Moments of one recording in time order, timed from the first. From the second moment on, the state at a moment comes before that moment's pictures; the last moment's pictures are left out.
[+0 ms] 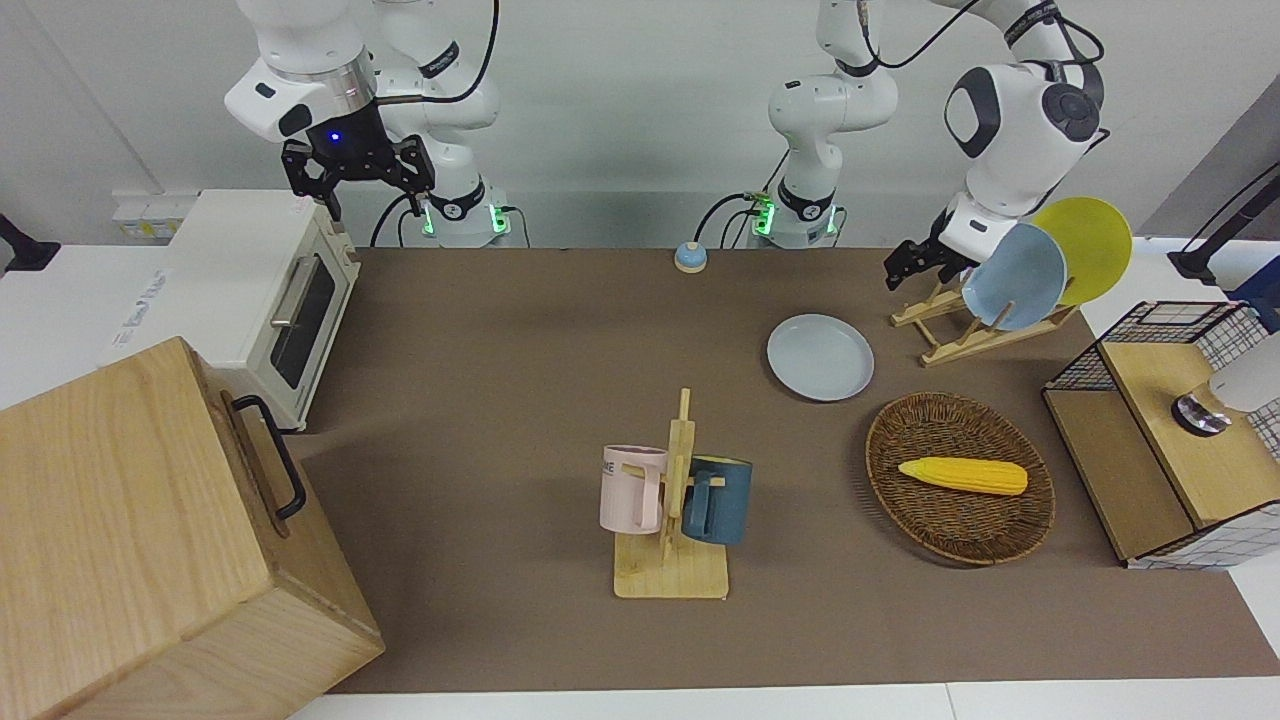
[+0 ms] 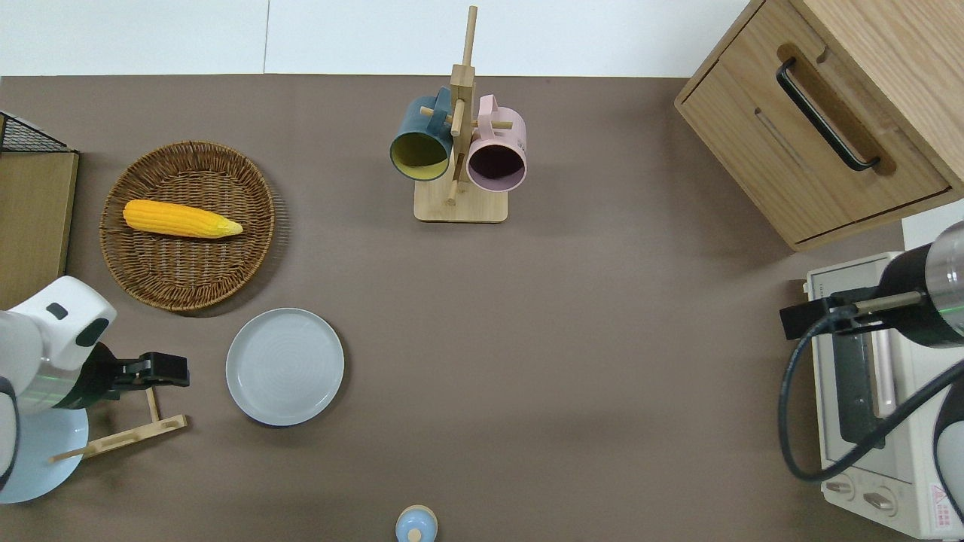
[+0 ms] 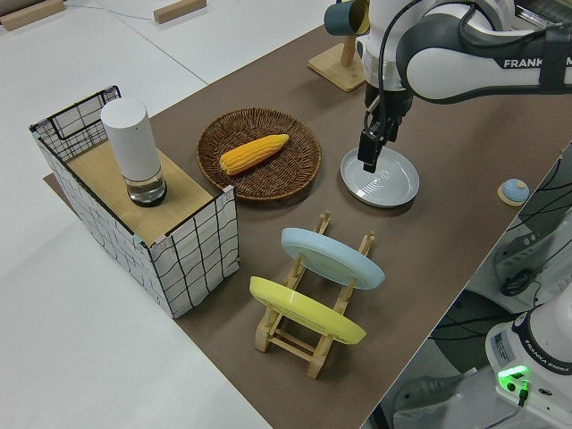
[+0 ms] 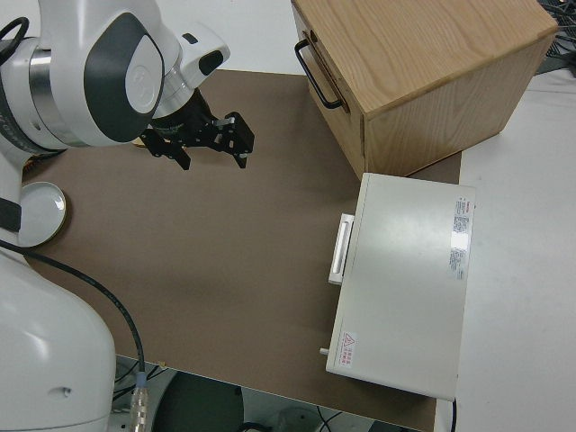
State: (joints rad) left arm 0.13 -0.21 -0.05 -2.20 -0.06 1.84 -0.04; right arm -0.05 -0.06 0.16 -1.54 -0.04 1.40 0.01
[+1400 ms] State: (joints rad) left arm 0.09 -0.07 -0.07 -2.50 -0.12 2.29 -0.04; right arm -0.05 -0.06 0.16 -1.54 -0.04 1.40 0.01
